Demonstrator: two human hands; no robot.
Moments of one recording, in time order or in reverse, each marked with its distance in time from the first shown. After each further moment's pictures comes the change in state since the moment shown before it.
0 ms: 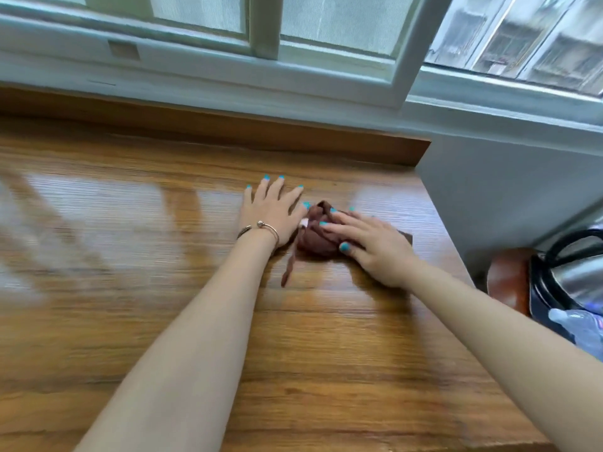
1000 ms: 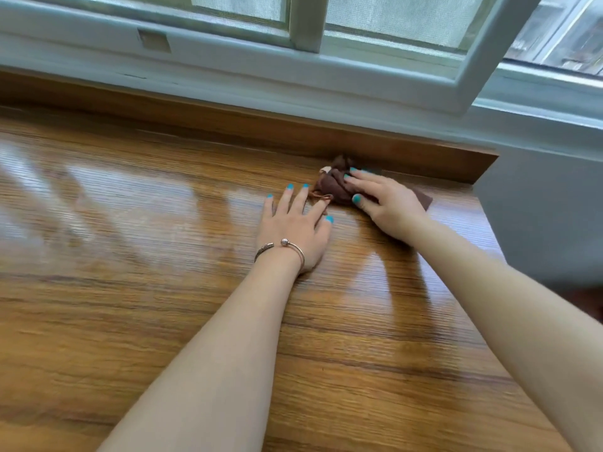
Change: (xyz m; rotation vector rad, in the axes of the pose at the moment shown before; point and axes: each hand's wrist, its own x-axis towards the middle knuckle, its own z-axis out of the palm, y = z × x) left_hand 0.006 0.002 -0.001 0.024 -0.024 -0.077; right_hand 0.129 0.032 -0.009 0.114 0.168 0.001
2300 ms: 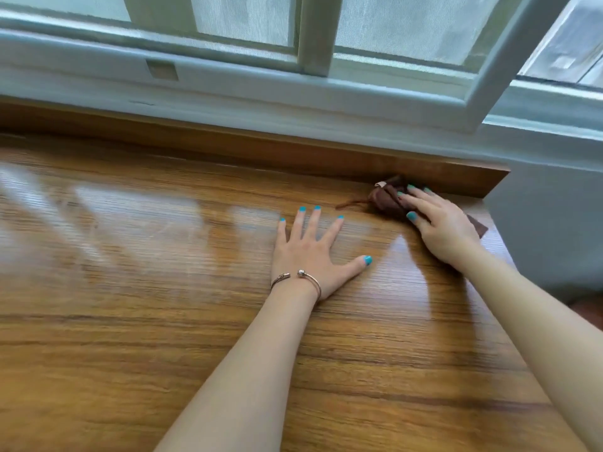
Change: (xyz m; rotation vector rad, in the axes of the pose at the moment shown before) left_hand -0.001 -0.004 -0.004 -0.005 -0.058 0.047; right_hand -0.014 0.054 -0.016 -0.083 0.008 0.255
